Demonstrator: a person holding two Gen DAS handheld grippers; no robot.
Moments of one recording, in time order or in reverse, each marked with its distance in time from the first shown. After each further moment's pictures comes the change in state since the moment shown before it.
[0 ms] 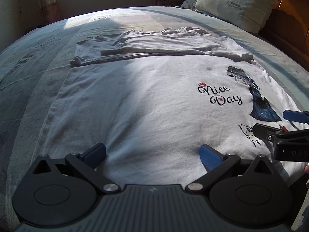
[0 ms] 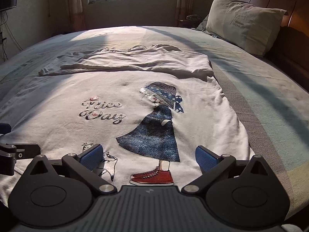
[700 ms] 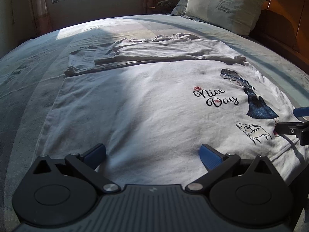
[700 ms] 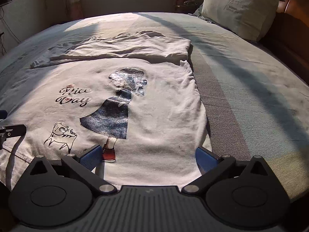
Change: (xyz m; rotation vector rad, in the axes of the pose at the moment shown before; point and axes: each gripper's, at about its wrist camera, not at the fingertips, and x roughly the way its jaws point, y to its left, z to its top) left arm 0.001 0.003 0.000 0.078 -0.054 -0.040; right arm -0.012 -0.054 -0.001 -0.015 0.100 0.002
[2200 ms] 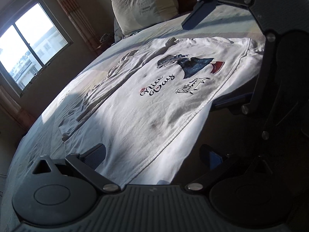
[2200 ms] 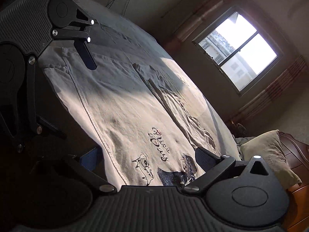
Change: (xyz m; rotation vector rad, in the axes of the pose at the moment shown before) left arm -0.059 -0.068 -0.055 0.637 -0.151 0.085; right arm -0.080 0.142 -0.049 -0.918 -0.366 -0.020
